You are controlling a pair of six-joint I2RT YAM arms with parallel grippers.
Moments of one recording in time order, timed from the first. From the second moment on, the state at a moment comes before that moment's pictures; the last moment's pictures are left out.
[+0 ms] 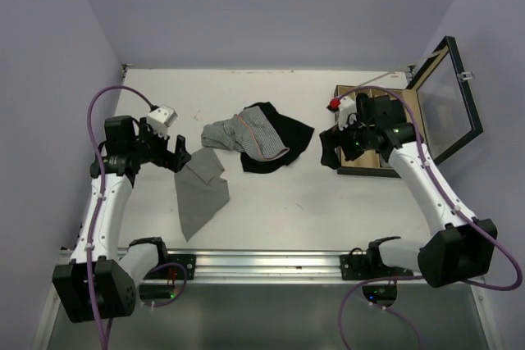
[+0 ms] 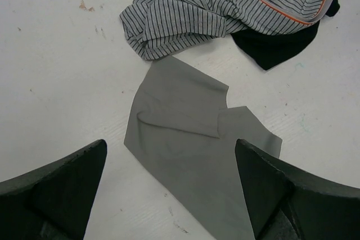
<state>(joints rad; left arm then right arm) 0.13 1.02 0.85 -0.56 0.57 0.35 0.21 1.25 1.12 -0.82 -0.38 -0.25</state>
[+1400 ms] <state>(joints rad) -0.30 1.50 0.74 -0.46 0.43 0.87 0.53 2.41 2.10 -0.61 -0.31 0.07</state>
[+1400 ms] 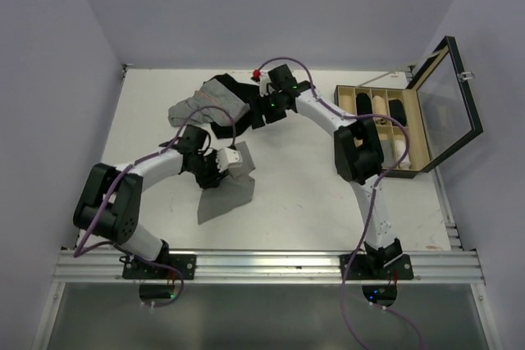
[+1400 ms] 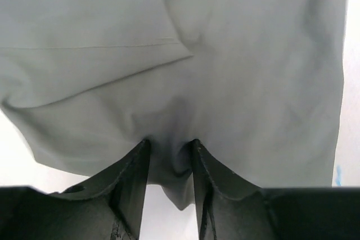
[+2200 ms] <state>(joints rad) -0.41 1.15 0.70 -0.38 0.53 0.58 0.51 1.79 1.27 -0.61 -0.52 -0.01</state>
